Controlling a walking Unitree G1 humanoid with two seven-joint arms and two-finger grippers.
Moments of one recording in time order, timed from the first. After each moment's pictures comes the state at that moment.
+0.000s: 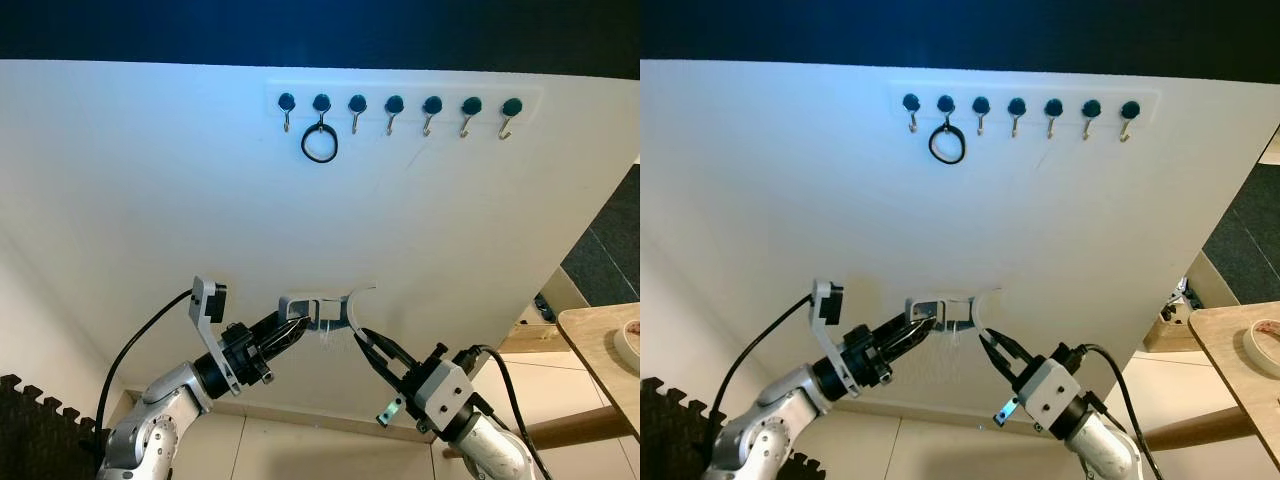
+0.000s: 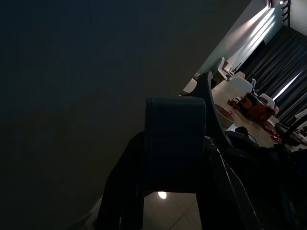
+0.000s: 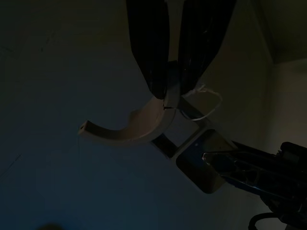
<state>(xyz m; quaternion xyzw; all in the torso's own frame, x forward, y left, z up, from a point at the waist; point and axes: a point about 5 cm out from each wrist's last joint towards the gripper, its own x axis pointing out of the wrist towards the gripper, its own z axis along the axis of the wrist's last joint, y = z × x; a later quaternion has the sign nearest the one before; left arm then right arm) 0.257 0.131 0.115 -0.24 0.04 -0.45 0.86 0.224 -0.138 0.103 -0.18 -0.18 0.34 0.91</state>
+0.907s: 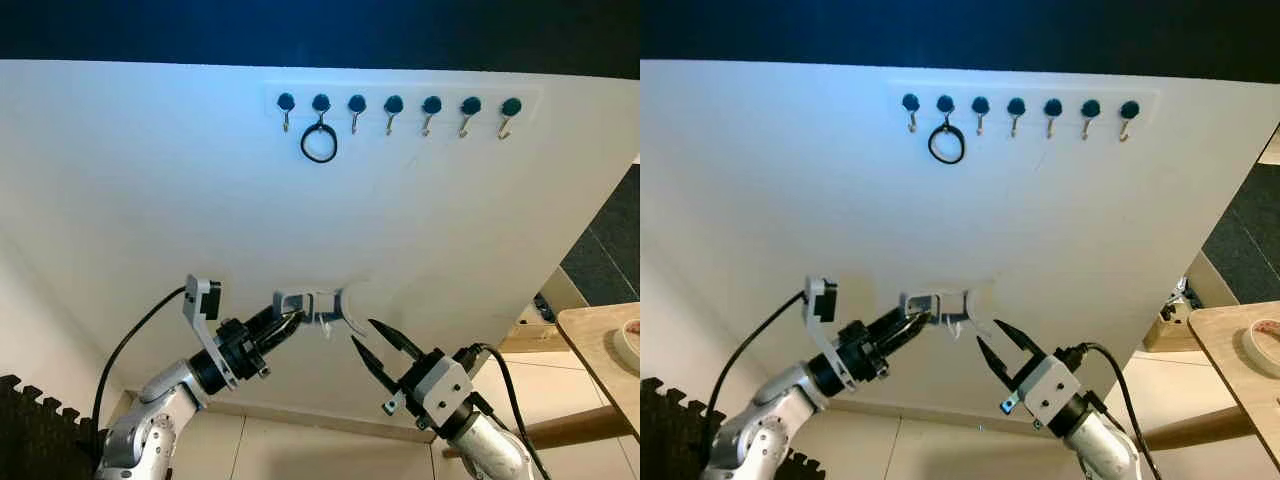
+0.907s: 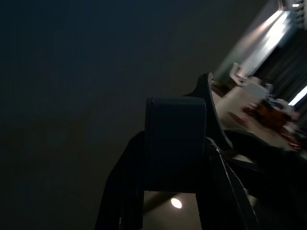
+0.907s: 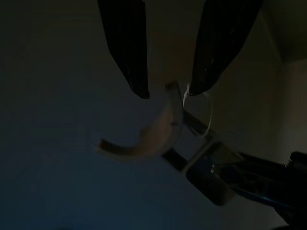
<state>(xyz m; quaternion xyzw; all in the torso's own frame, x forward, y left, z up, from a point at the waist) 0.263 0.139 0.119 -0.22 0.02 -0.42 0.88 0.226 -0.141 0.102 -0.18 -0.18 0.31 0.92</state>
